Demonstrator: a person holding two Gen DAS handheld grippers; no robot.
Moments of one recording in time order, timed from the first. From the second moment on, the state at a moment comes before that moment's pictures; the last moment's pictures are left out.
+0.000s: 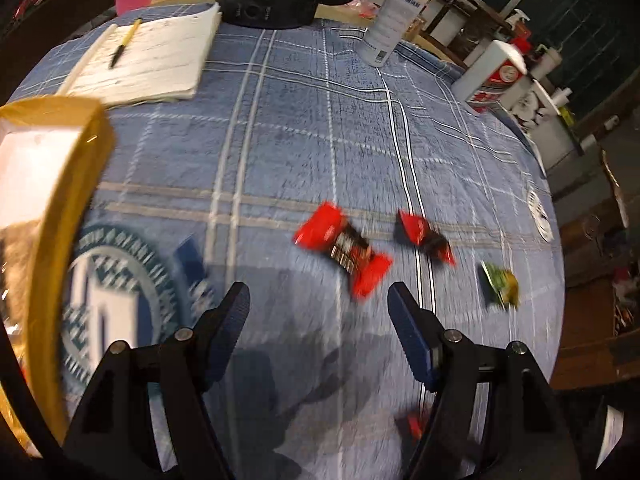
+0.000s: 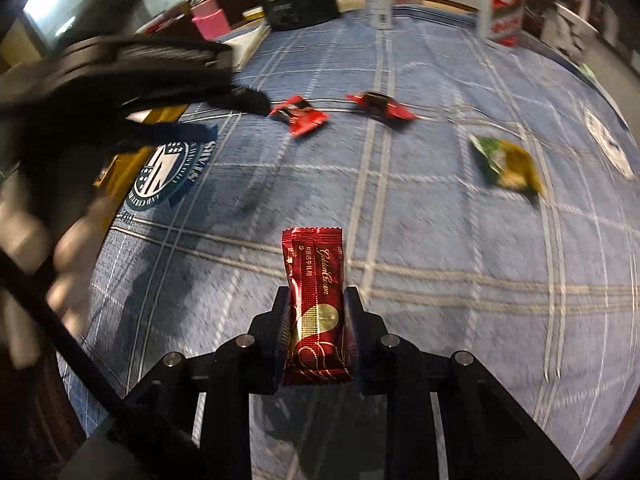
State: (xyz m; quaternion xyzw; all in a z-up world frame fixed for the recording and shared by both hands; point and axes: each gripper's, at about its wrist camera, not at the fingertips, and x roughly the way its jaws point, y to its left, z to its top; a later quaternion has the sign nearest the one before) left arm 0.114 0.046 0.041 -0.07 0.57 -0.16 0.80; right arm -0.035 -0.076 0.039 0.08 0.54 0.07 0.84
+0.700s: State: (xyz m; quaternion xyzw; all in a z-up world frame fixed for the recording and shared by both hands) left arm 0.098 0.033 0.043 0.01 0.51 -0.15 0.84; right arm -0.063 -0.106 0.042 0.11 0.53 0.04 0.84
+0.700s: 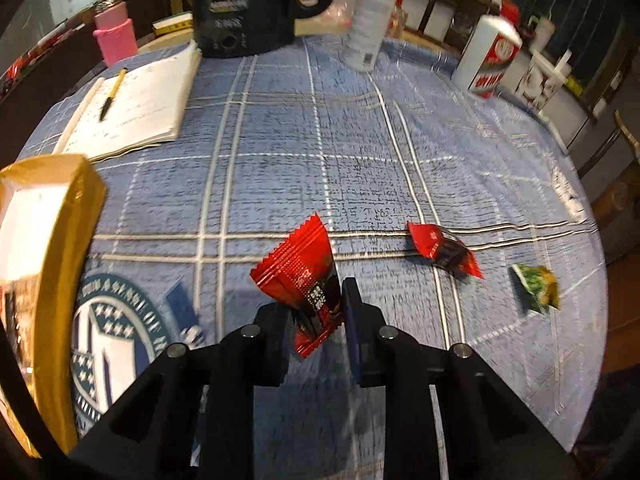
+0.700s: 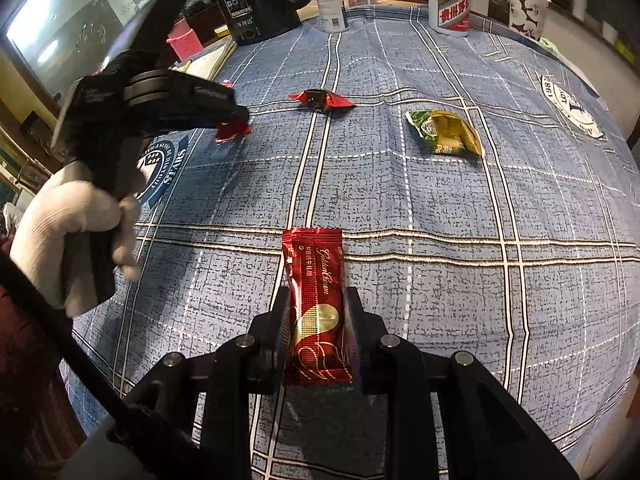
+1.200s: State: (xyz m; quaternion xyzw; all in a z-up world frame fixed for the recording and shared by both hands) left arm -0.037 0.102 0.176 0.10 0.27 -0.09 0.95; right arm -0.057 -0.064 0.060 0.08 0.50 0.06 0.86
